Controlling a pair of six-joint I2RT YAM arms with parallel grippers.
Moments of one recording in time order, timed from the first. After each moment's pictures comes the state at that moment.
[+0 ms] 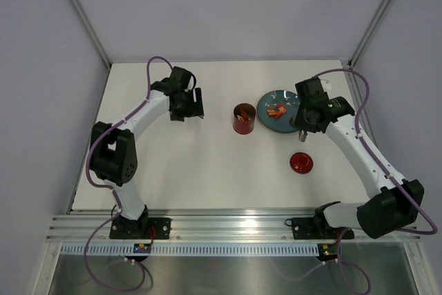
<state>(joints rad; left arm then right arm) -0.36 1.79 1.44 -0.72 0.02 -0.46 0.35 1.32 1.29 -0.97 0.32 0.57</state>
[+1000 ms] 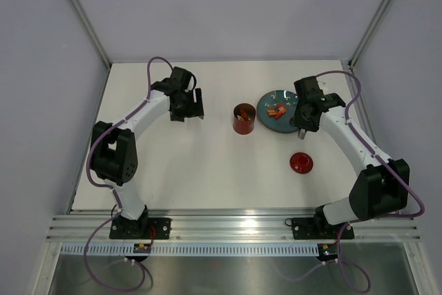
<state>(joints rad) -0.36 1.79 1.44 -0.72 0.02 -0.46 0.27 1.44 1.23 -0.88 0.31 0.52</state>
